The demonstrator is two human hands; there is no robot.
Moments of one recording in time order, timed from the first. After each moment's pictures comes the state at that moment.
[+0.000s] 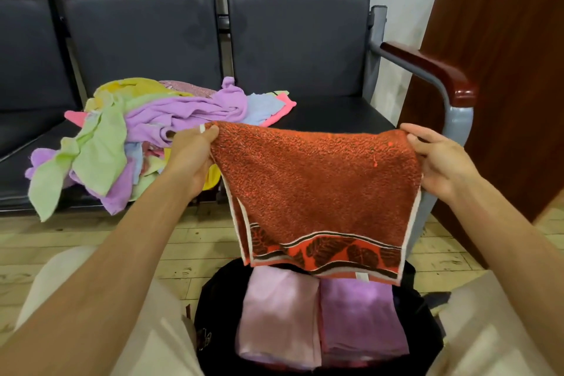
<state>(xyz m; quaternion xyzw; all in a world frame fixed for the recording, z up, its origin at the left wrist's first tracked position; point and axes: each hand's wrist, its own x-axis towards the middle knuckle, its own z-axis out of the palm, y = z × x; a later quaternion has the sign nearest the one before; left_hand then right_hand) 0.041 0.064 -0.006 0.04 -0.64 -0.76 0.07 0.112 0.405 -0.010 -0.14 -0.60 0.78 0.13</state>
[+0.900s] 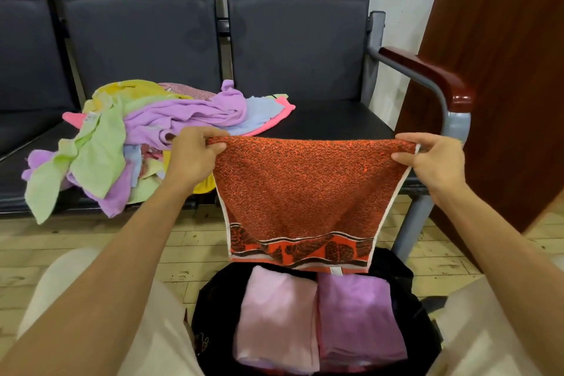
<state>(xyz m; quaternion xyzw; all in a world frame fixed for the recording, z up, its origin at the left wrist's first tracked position) 0.035 0.052 -0.011 -0.07 -0.87 -0.45 0.20 0.101 0.406 -0.021 -0.16 -0.80 0.50 0.27</state>
